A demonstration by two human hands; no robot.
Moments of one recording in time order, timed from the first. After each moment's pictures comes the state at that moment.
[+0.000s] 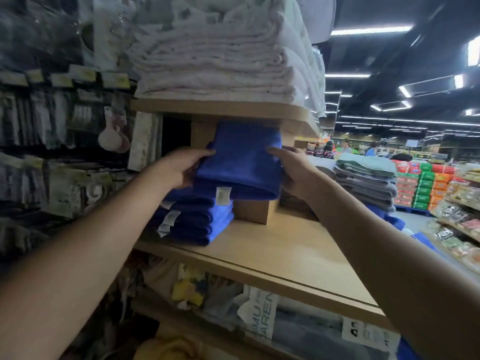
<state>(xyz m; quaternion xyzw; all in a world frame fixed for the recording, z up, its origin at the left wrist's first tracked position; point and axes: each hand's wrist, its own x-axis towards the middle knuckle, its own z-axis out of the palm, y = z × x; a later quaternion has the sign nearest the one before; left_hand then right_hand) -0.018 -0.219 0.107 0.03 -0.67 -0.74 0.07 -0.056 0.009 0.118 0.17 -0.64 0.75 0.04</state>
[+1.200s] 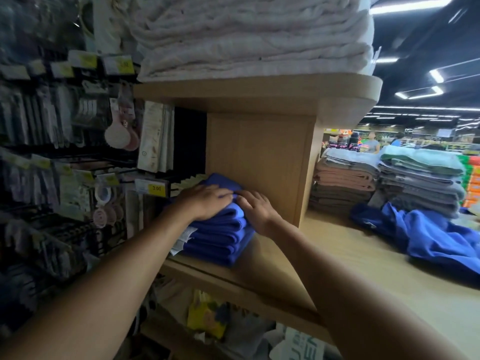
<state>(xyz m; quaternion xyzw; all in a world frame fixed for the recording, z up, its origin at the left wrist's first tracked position) -0.114 -0.271 0.018 0.02 -0.99 -0.11 0.13 -0.190 -0.096 -0.021 0.37 -0.88 0.27 0.12</state>
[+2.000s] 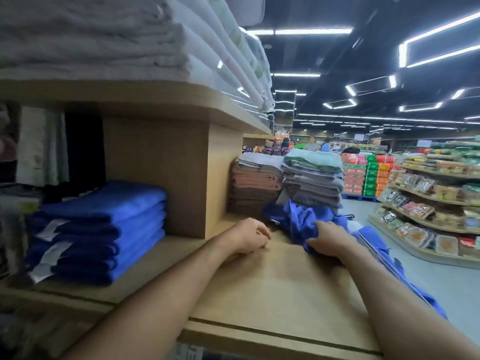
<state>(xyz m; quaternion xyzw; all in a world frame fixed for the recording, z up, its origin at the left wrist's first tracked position) -0.160 0.030 -0.017 -0.17 -0.93 -0.33 0.00 -0.177 0.274 -0.018 -0.06 -0.99 0.07 0.08</state>
